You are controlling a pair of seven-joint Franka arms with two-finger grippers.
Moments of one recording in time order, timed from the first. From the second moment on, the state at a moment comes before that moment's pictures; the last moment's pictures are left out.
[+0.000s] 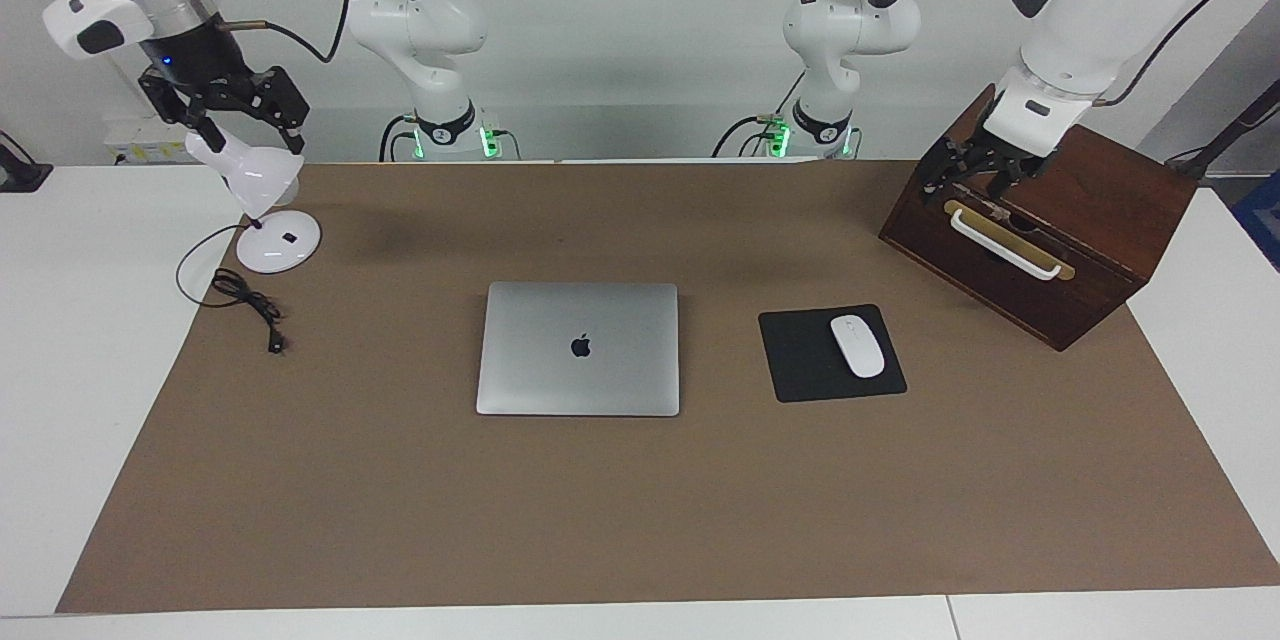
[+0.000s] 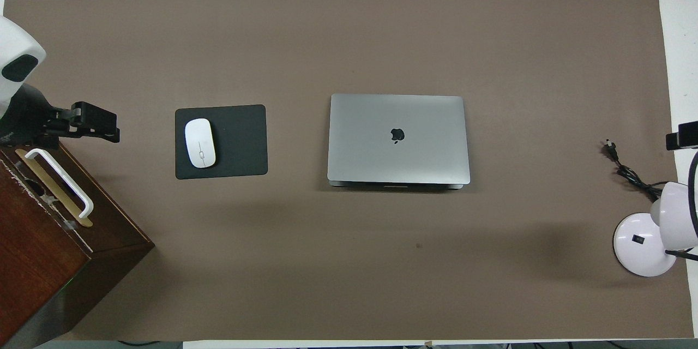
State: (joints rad) left arm -0.08 0.00 -0.02 -1.62 -0.03 1.53 -0.13; right arm -0.09 -0.12 -0.02 -1.62 0.01 1.51 -0.03
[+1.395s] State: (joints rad) left arm -0.12 -0.06 -0.03 -1.71 -0.11 1.61 -0.55; right arm -0.09 0.03 -0.02 -1.81 0.36 2.18 -0.03
